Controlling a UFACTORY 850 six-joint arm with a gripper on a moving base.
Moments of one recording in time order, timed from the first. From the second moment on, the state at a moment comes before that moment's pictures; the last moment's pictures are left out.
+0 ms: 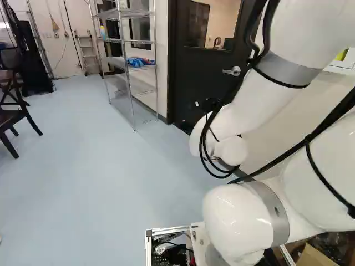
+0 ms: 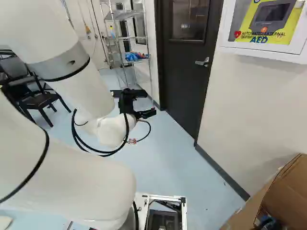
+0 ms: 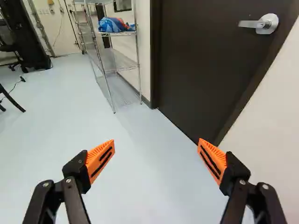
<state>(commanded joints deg) 0.0 16.0 -5.0 0.0 50.0 0.0</state>
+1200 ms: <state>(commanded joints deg) 0.0 16.0 -5.0 0.0 50.0 0.0</state>
